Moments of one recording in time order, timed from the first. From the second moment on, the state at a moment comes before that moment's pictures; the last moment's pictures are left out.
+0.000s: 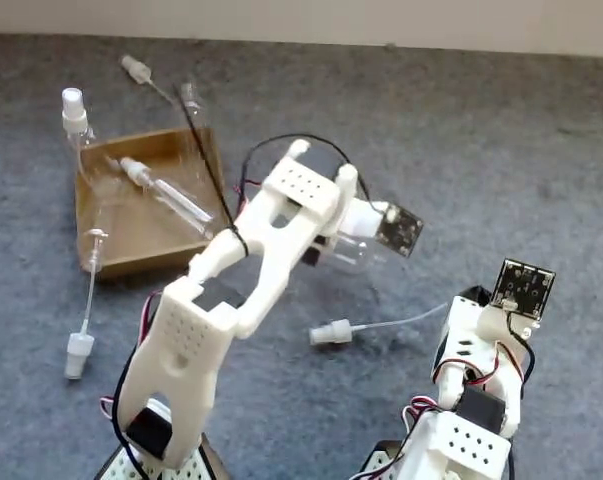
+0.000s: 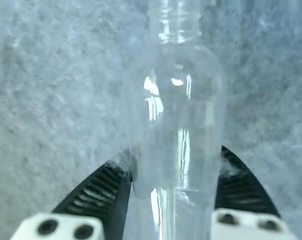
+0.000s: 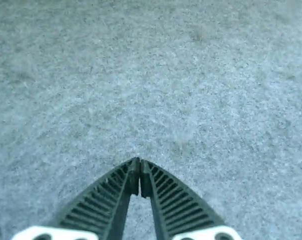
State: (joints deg) left arm 26.1 39.4 -33.4 83.3 -76.9; right arm 20.5 -90.0 96.0 34.0 7.9
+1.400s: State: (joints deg) left arm 1.4 -34.0 18.3 96.3 -43.3; right arm 0.9 -90.0 78.8 56.7 27.2
